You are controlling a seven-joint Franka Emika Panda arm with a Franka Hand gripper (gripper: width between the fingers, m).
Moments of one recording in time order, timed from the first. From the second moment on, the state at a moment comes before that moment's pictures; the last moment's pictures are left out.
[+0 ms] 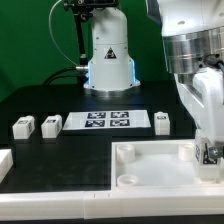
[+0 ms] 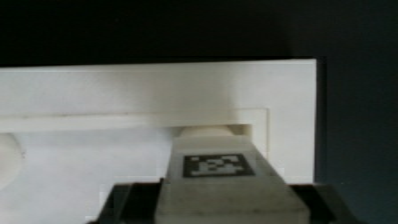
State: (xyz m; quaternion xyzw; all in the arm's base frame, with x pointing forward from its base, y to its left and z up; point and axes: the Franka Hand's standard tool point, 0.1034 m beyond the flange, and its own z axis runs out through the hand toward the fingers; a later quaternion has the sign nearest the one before) arm 0.637 0.122 0.073 -0.69 0.72 0.03 0.08
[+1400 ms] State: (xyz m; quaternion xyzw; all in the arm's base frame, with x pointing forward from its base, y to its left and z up) arm 0.642 0.115 0.074 -0.99 0.15 -0.04 0.05
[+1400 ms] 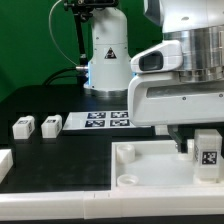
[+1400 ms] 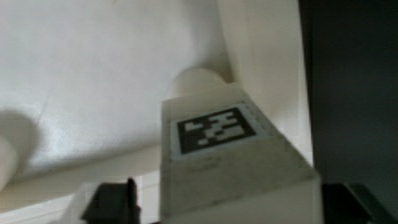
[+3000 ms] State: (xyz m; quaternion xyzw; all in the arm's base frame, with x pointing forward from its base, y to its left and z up) arm 0.637 0.119 0.073 -0.89 0.45 -0.02 0.08
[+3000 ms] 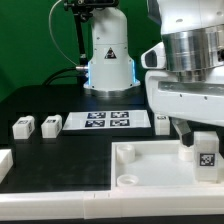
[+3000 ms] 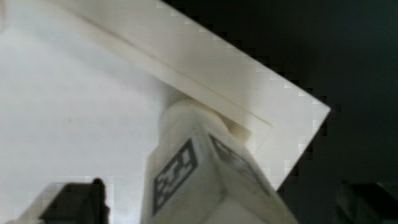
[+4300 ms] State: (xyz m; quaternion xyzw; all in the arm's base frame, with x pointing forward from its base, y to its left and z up) arm 0.639 0.111 0.074 -0.90 0.44 -0.01 0.05
